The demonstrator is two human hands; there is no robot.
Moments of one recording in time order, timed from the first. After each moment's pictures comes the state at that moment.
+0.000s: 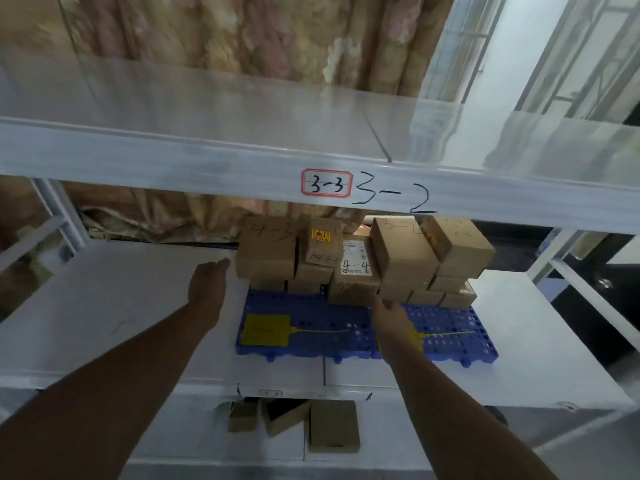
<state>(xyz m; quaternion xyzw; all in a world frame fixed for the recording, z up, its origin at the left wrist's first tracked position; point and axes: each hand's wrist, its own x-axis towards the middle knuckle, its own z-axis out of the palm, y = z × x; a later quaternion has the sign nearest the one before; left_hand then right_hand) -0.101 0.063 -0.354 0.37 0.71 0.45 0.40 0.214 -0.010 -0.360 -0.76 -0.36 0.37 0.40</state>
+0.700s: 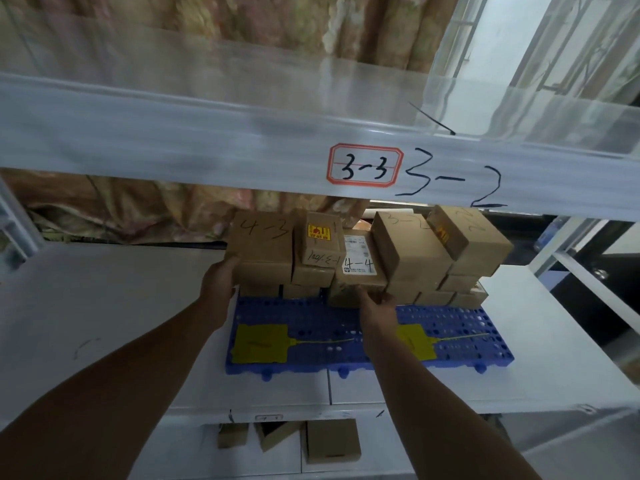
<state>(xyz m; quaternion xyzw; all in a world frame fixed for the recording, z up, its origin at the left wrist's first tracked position) -0.078 0.134 -0.401 0.28 0.59 0.52 0.56 0.183 0.047 -0.398 -0.70 -0.22 0.39 0.56</state>
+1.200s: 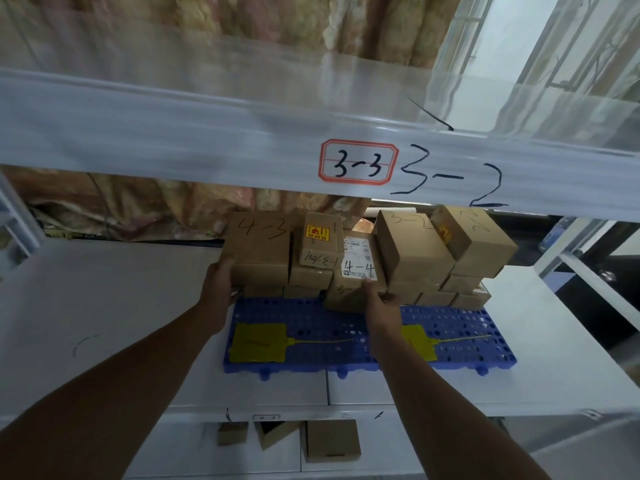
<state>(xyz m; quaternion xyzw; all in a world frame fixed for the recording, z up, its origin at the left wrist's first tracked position) -0.077 0.129 -0.416 0.26 0.57 0.53 0.57 0.197 0.050 -0.404 -0.69 -0.22 0.41 0.56</state>
